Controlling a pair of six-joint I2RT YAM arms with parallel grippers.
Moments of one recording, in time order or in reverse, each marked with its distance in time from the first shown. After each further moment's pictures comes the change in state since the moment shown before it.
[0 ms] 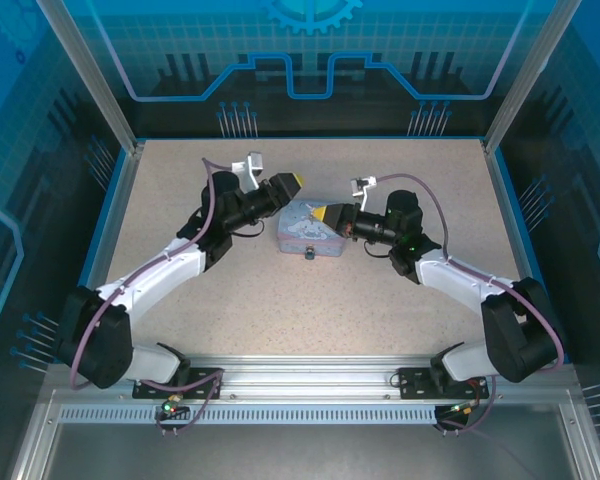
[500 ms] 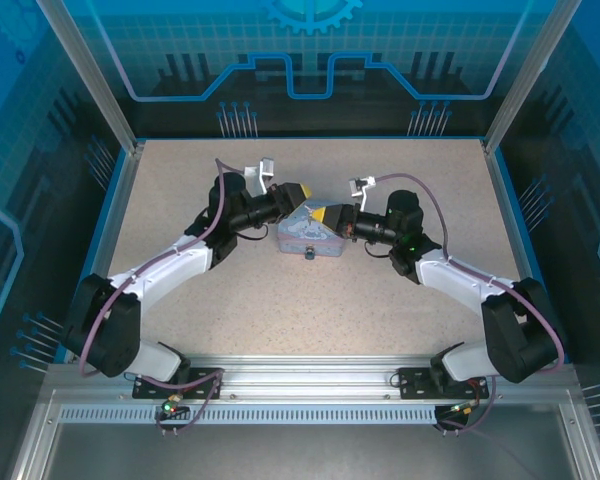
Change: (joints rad) left arm -0.003 0.060 -0.017 0.059 0.125 -0.026; right arm 0.000 0.000 0.000 0.027 -0.031 0.029
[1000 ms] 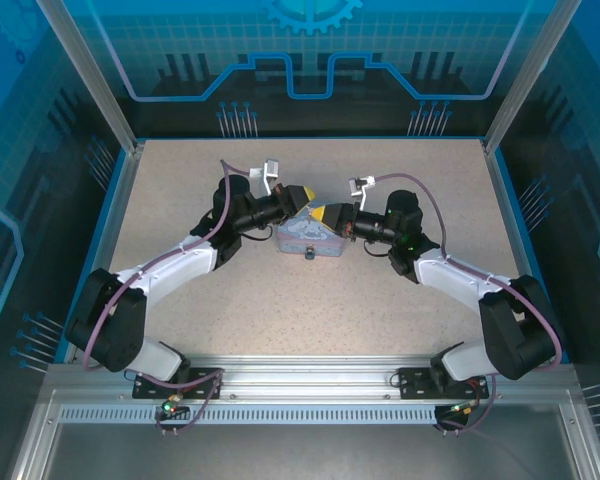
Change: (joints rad) left arm -0.017 0.030 -0.008 0.069 0.007 -0.027; right arm 0.000 0.018 0.000 0.029 0.000 0.029
